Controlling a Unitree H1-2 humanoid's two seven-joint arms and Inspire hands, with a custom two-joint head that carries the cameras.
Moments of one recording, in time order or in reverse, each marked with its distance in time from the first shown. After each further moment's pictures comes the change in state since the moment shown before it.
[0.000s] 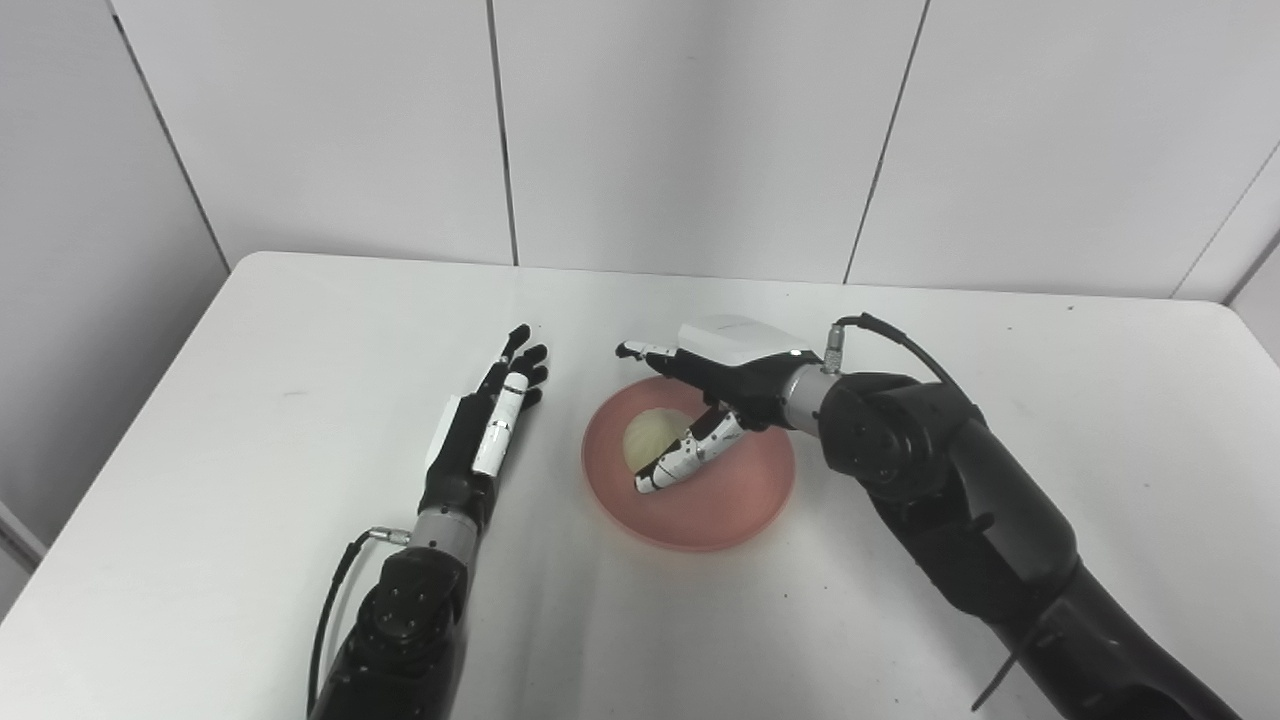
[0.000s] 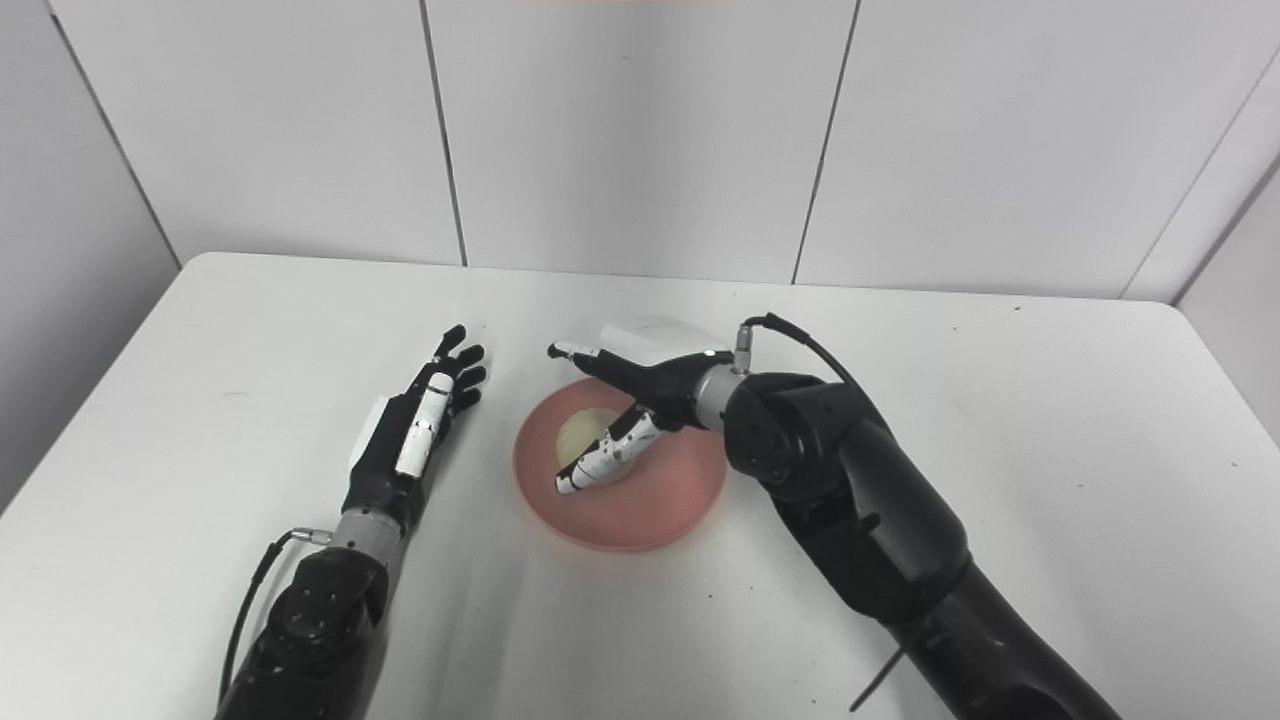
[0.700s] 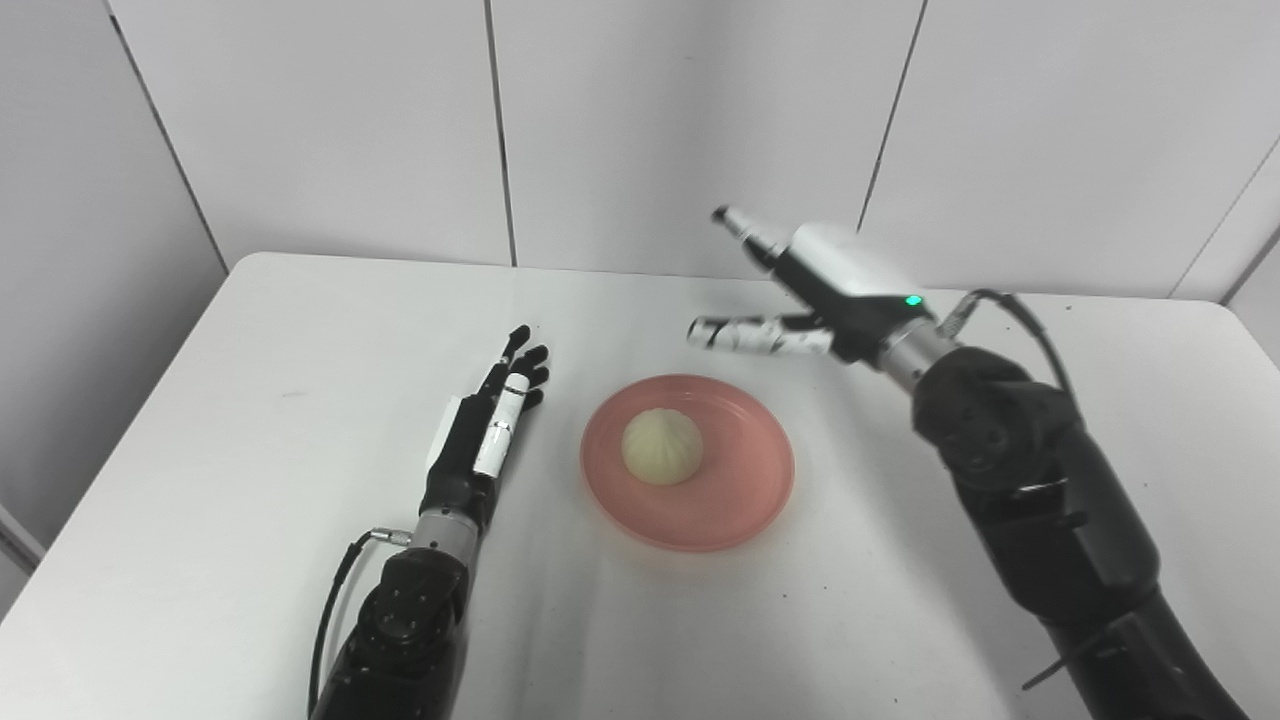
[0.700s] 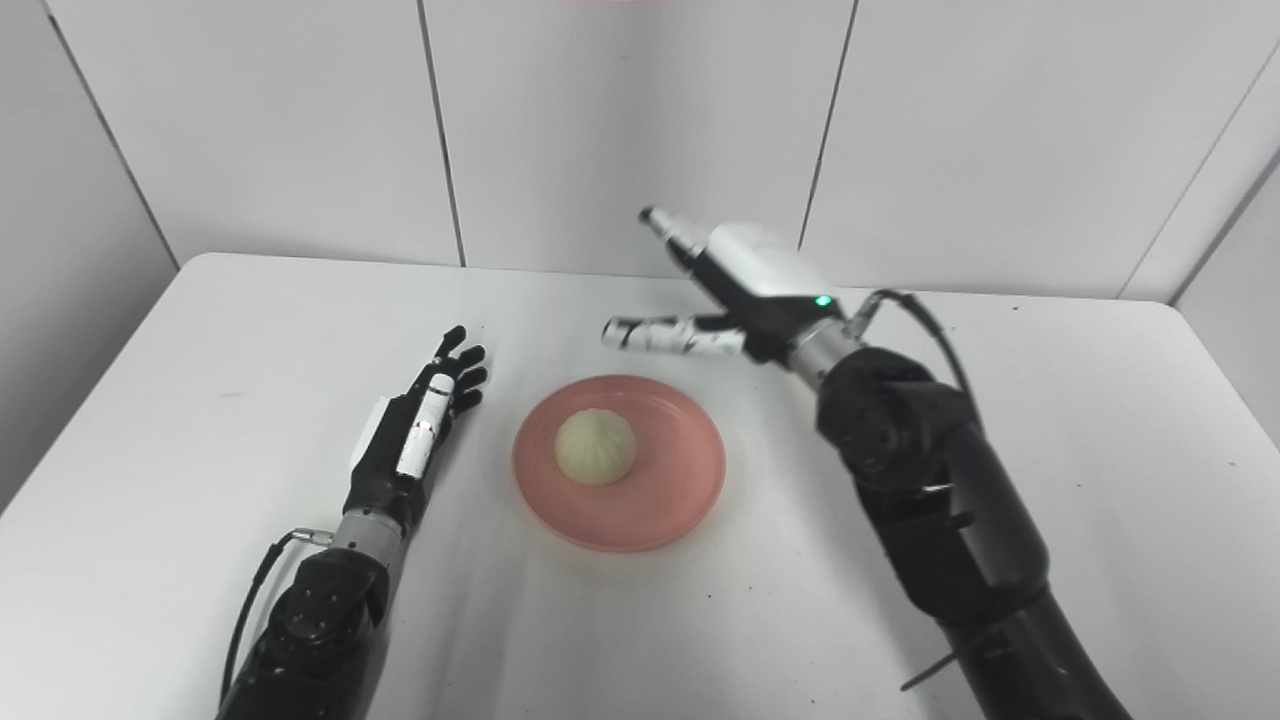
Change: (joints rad) left arm 0.001 0.000 -0.001 -0.001 -0.001 0.001 0.000; right arm 0.079 -0.029 -0.268 0.014 0.111 -0.145 -0.383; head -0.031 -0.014
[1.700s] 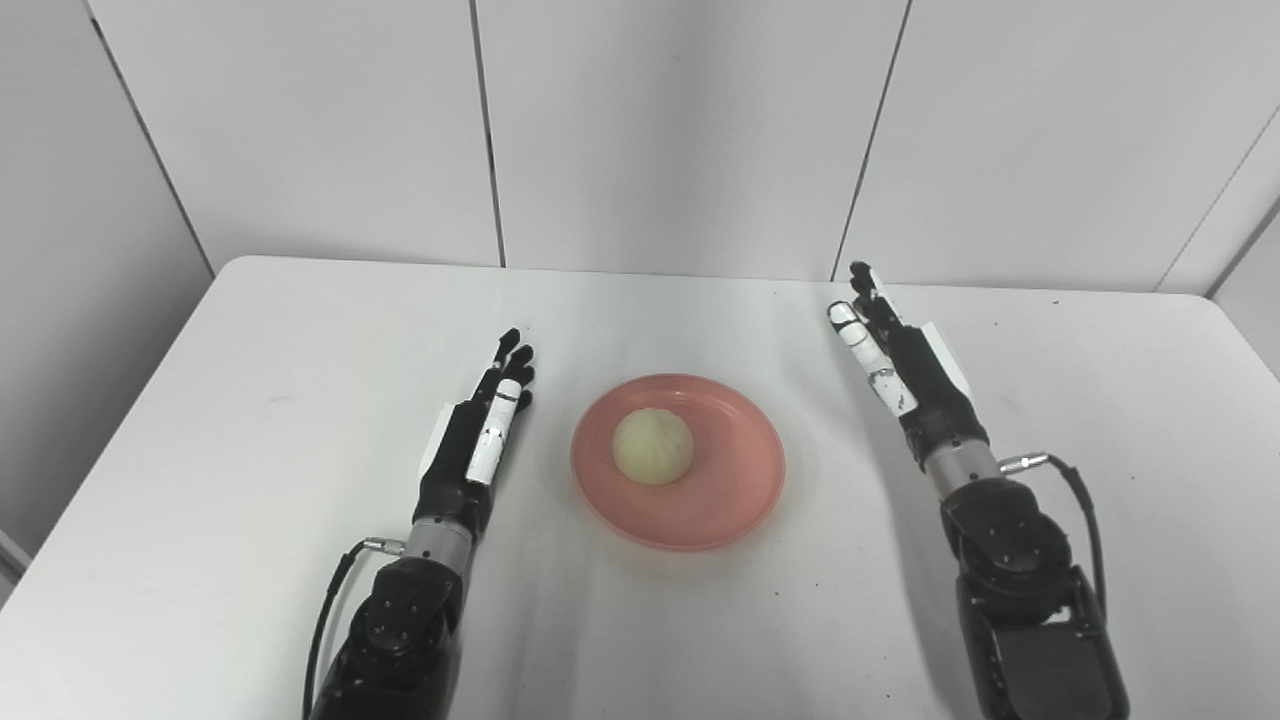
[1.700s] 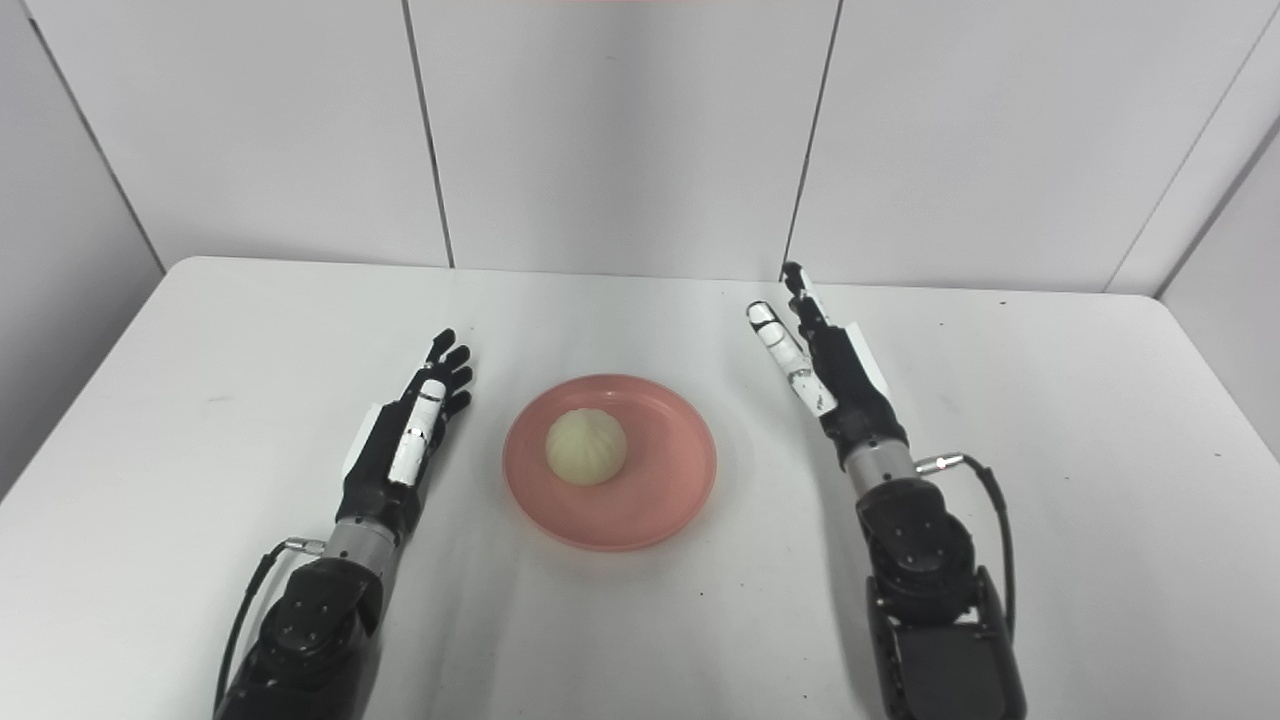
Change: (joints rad) left arm 0.029 0.001 0.006 -0.034 -0.021 -0.004 -0.007; right arm 0.263 0.207 -0.281 0.158 0.482 -0.064 -0.304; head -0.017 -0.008
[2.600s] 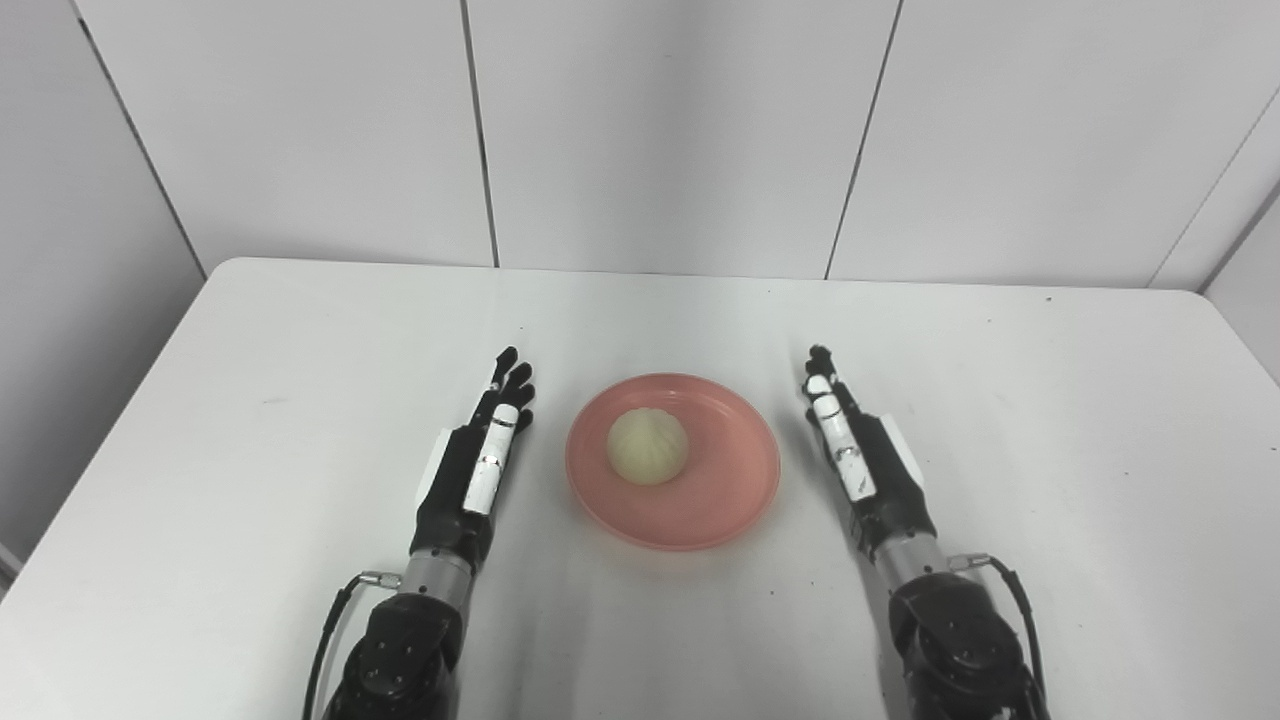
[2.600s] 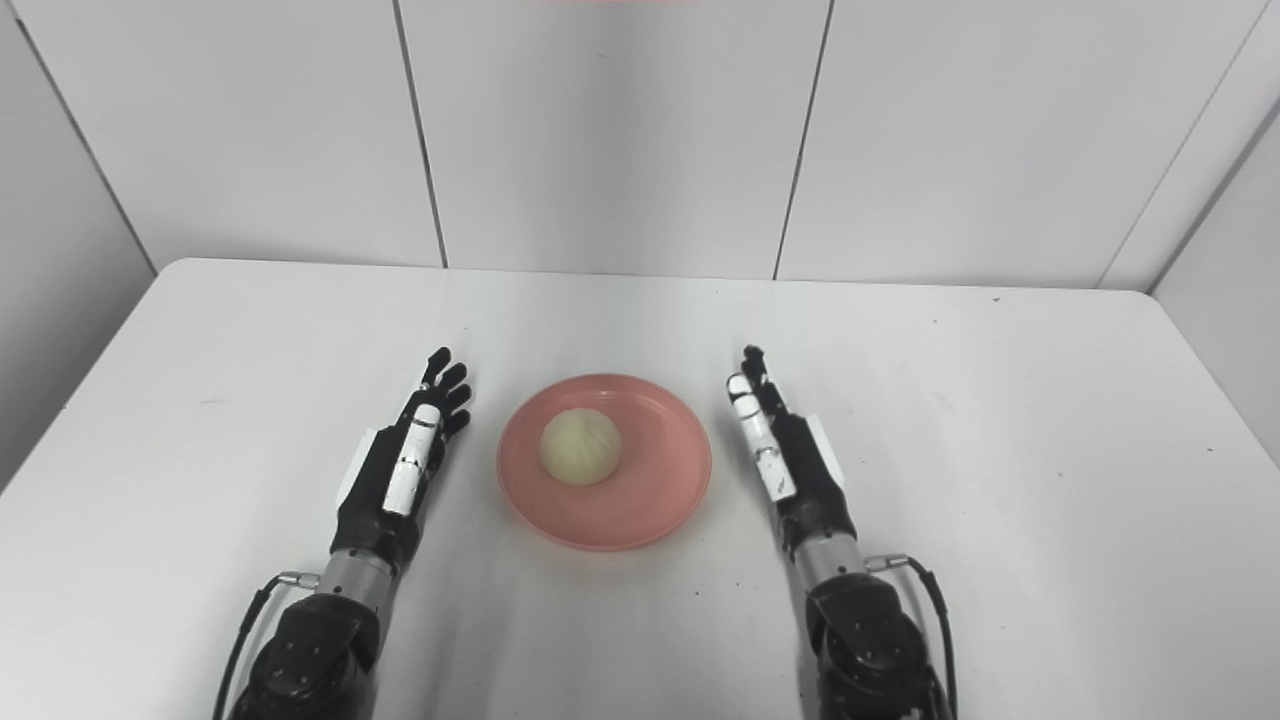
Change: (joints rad) left arm 0.094 -0.018 -0.002 -0.107 0.001 0.003 -0.009; right arm 0.157 0.094 0.060 -0.050 0.121 0.004 -0.039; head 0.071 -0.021
